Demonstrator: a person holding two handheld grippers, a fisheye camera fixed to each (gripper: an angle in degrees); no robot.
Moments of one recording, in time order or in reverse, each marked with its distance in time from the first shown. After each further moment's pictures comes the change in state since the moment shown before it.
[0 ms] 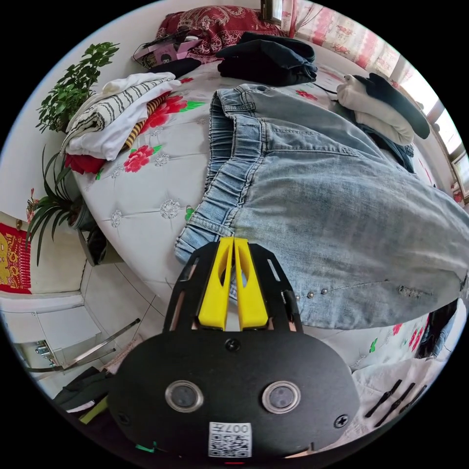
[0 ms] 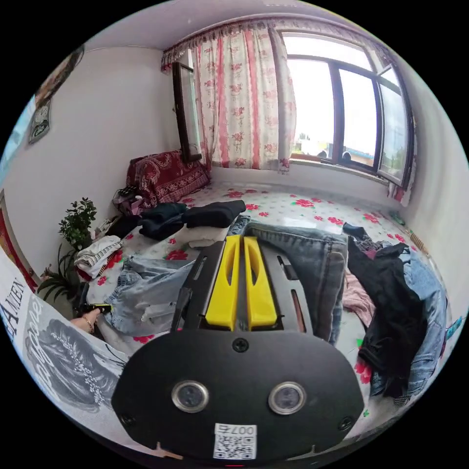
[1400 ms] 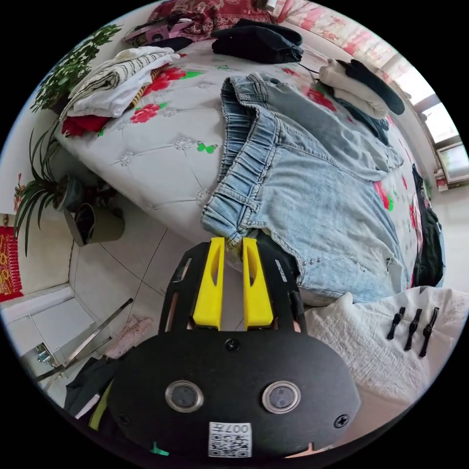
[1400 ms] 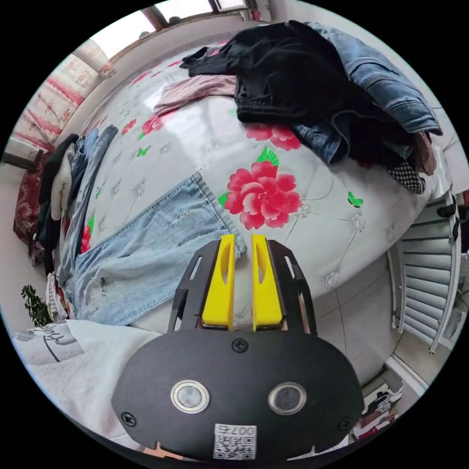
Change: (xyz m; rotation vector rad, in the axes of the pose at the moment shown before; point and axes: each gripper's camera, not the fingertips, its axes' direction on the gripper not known) left arm -0.058 0.091 -0.066 -0.114 0.119 0.019; right arm 0.246 0.307 -0.010 -0.480 0.329 0.734
